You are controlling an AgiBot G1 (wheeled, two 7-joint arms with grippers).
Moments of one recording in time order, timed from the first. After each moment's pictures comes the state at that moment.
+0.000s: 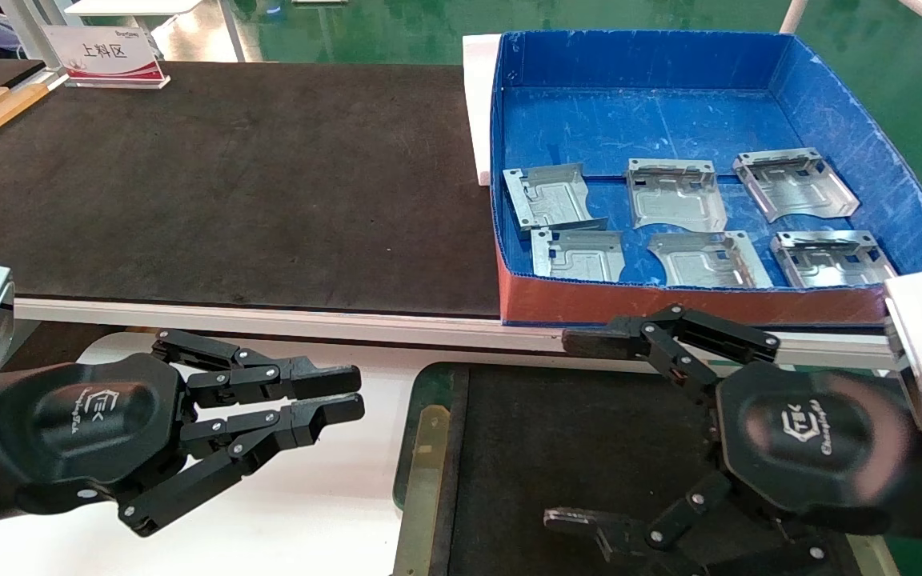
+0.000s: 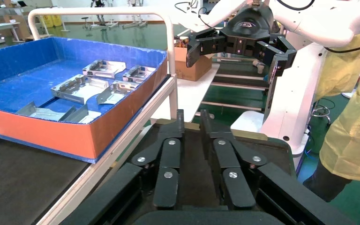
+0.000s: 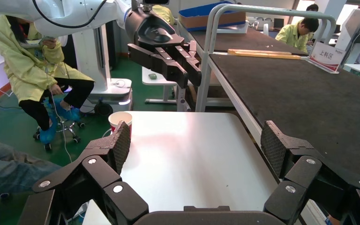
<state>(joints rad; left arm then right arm) -1.09 0.55 0.42 -1.23 0.62 1.42 -0.11 1.08 -0.61 -0.28 1.28 -0.73 -1.50 0.19</state>
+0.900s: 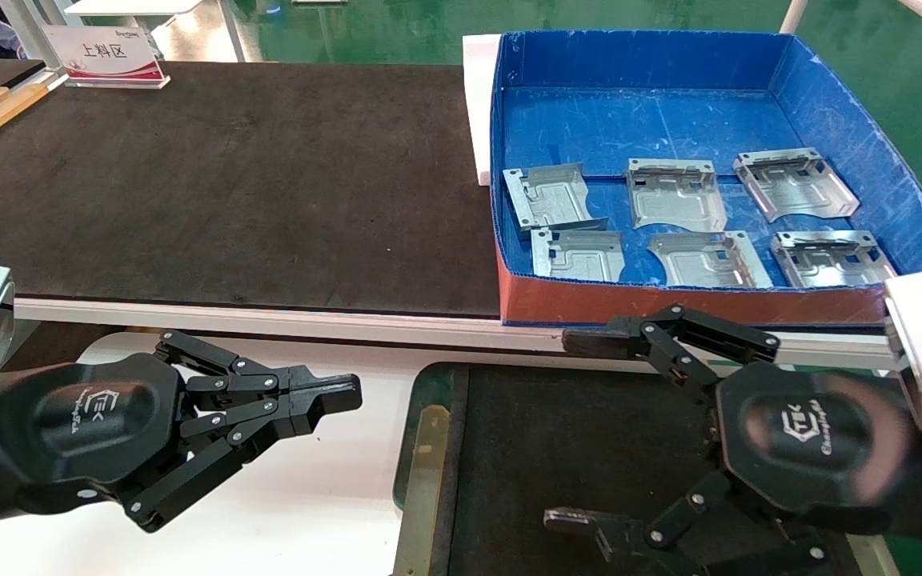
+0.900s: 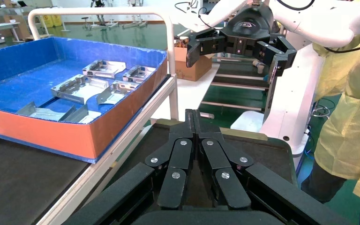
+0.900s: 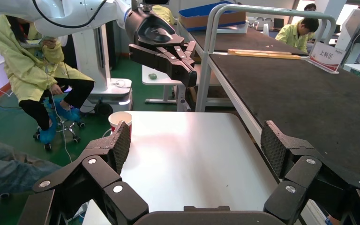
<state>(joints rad) -1.09 0.55 0.42 -1.23 0.62 1.42 -0.11 1.08 -0.61 -0.28 1.28 -0.74 -1.49 0.19</state>
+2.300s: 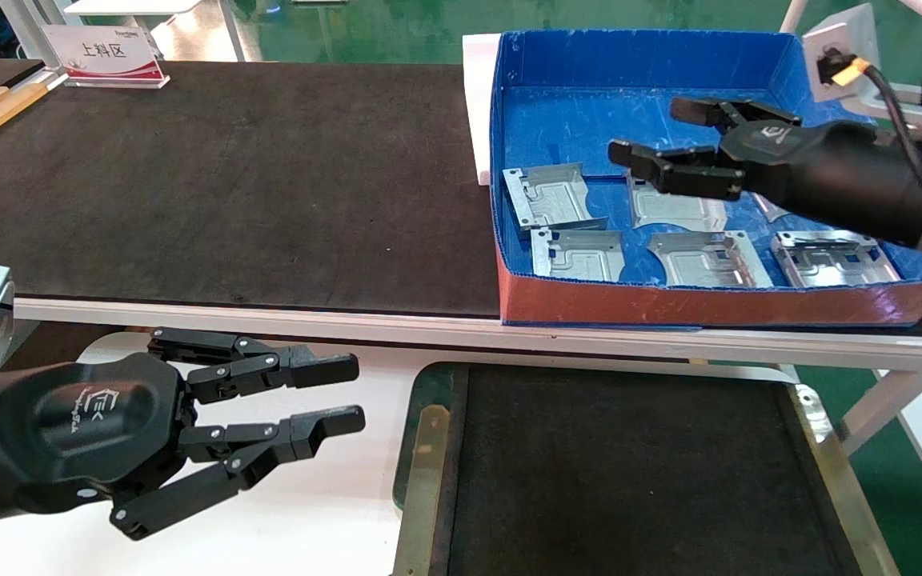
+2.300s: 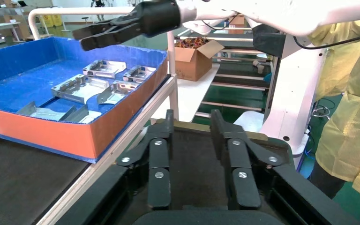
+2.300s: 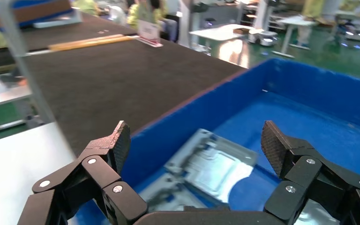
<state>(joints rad) -1.09 0.55 0.42 -1.23 0.62 1.42 -0.11 1.55 -0.86 -0.41 0.63 -1.11 -1.17 0.21</state>
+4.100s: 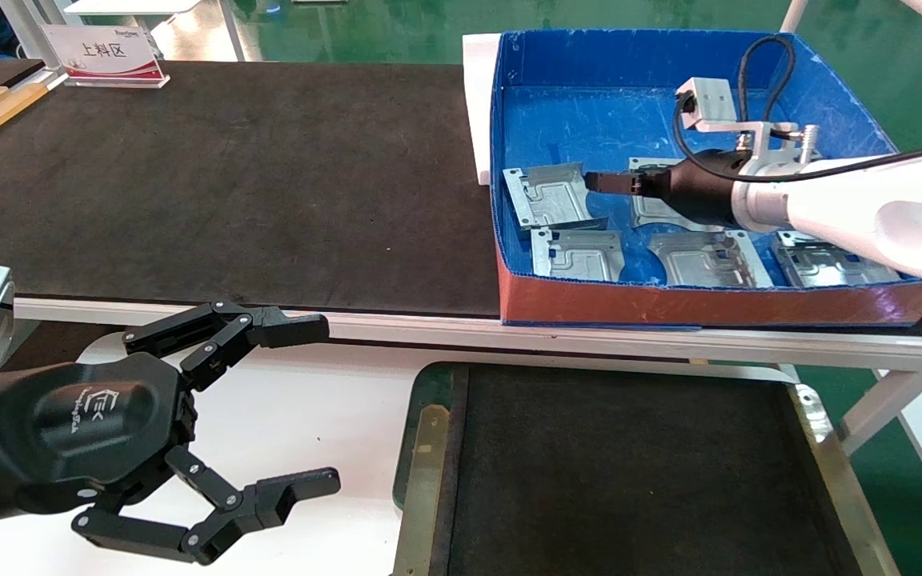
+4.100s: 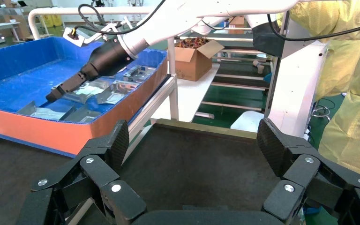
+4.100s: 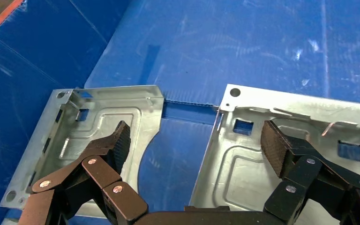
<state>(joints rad) -1.09 0.55 0.42 -1.23 0.62 1.42 -0.11 1.87 -1.29 -0.62 -0.07 -1.45 -0.71 0.52</state>
